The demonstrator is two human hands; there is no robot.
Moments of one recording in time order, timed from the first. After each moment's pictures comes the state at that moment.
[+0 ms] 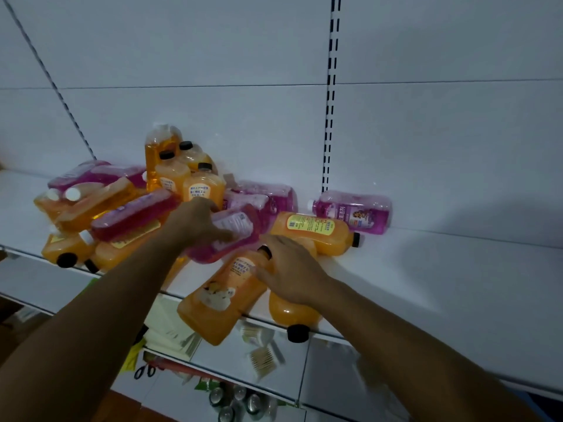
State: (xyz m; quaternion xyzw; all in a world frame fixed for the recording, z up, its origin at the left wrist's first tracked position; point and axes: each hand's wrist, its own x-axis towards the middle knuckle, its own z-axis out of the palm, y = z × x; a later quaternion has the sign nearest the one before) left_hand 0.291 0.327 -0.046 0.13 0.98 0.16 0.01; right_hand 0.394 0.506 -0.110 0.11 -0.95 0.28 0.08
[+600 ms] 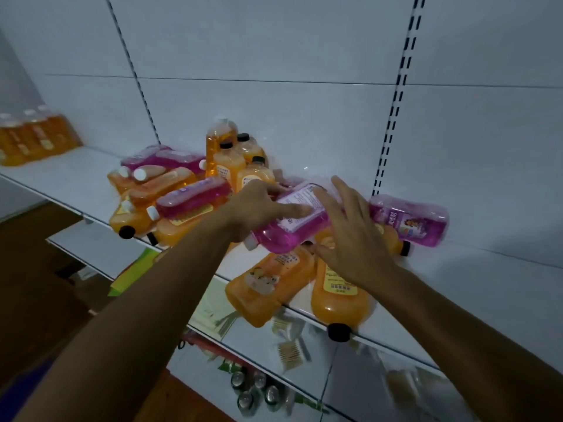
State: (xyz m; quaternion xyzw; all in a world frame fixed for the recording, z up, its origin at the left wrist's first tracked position) left_hand 0.337 0.335 -0.014 0.16 0.87 0.47 0.09; right_hand 0.387 0.522 -0.081 0.15 -0.94 0.13 0.29
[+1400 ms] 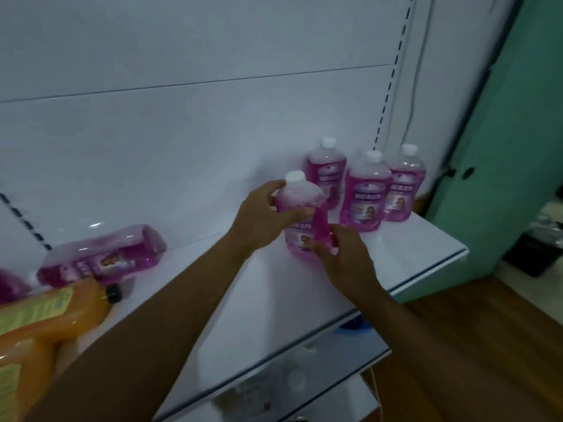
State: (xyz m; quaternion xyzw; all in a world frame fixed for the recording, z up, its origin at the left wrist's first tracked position) left_hand 0.457 0.757 -0.054 0.50 0.68 0.49 0.20; right_hand 0.617 0.830 -0.135 -0.40 -0.80 0.30 0.34
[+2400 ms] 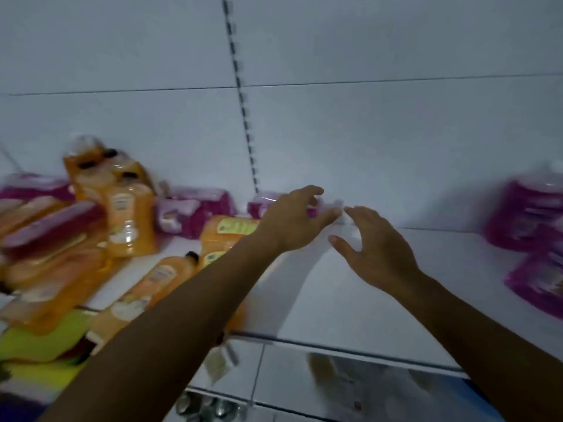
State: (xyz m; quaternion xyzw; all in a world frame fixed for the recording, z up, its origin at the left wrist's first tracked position) left_hand 0.391 0.578 -0.040 0.35 0.88 0.32 -0.01; right_hand 0.486 0.725 -0.089 -0.10 -0.95 0.21 0.21
